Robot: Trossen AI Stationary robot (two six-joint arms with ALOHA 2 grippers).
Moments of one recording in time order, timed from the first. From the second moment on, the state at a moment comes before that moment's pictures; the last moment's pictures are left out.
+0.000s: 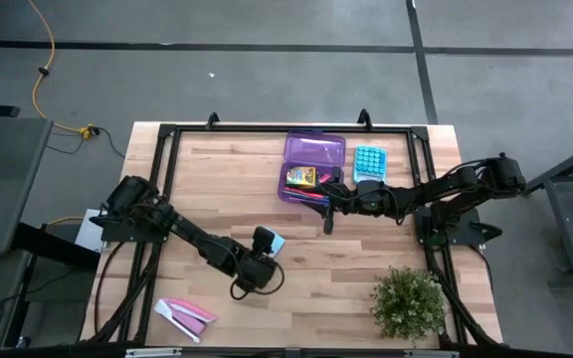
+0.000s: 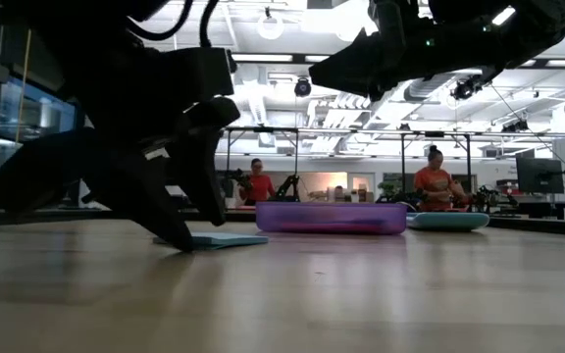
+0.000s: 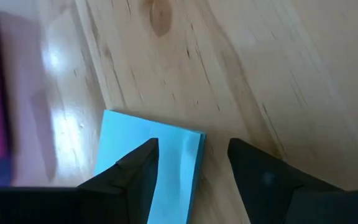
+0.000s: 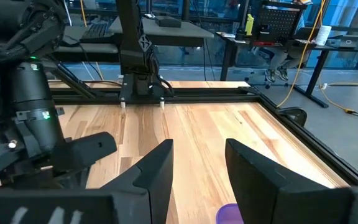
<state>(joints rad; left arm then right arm) -0.33 1.90 1.02 -0.33 -0.44 0.10 0.03 1.43 0.58 0.74 0.20 -0.06</state>
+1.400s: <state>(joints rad) -0.22 1.79 1.07 -0.47 -0.40 0.08 0.03 1.43 0.58 0.73 0.20 -0.05</state>
